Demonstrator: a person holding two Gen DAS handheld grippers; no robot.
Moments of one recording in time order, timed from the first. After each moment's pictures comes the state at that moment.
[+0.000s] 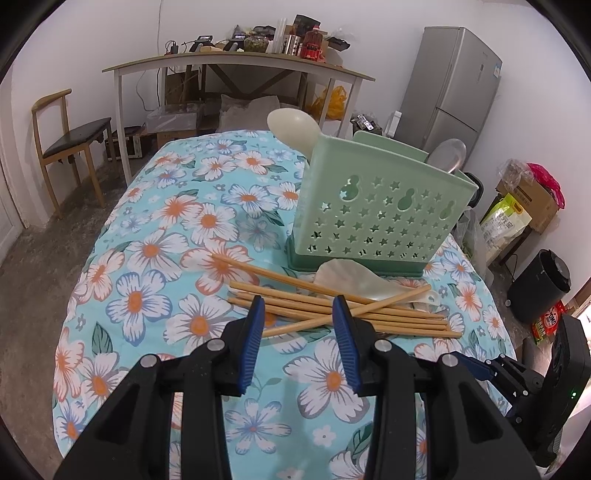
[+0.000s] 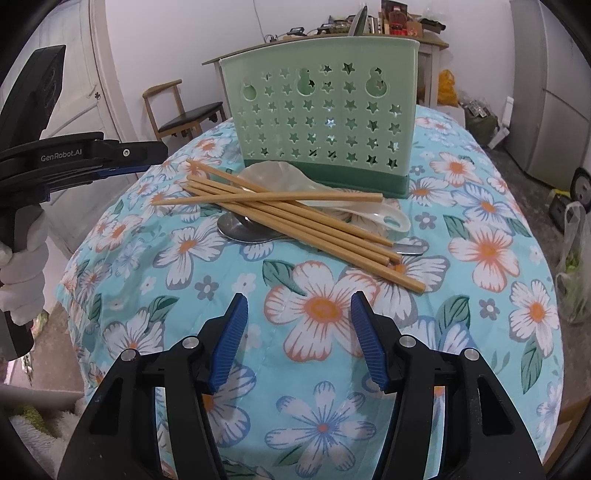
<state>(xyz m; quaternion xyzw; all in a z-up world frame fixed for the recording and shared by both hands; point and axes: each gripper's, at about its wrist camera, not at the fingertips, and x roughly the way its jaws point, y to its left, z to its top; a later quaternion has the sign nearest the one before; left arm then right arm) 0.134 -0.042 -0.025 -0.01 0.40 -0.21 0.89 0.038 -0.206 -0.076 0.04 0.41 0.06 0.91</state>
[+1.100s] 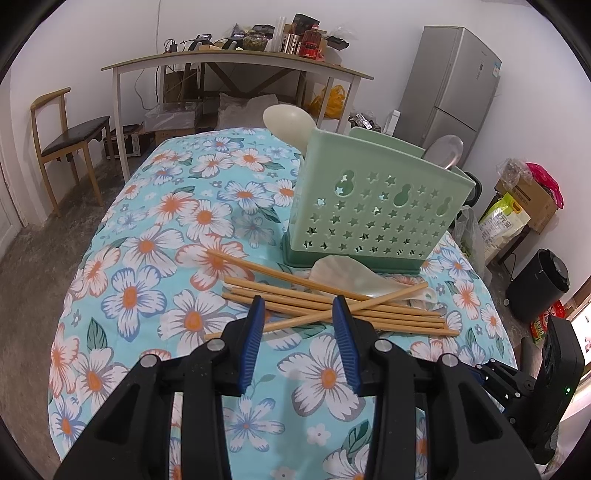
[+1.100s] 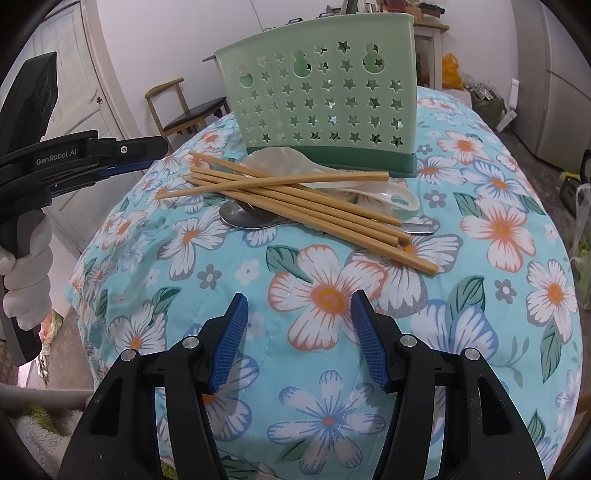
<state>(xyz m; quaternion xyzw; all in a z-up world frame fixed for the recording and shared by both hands) 0.132 -0.046 -0.028 -0.01 0.40 -0.22 0.89 0.038 -0.210 -0.085 0.07 0.43 0.08 0.90</state>
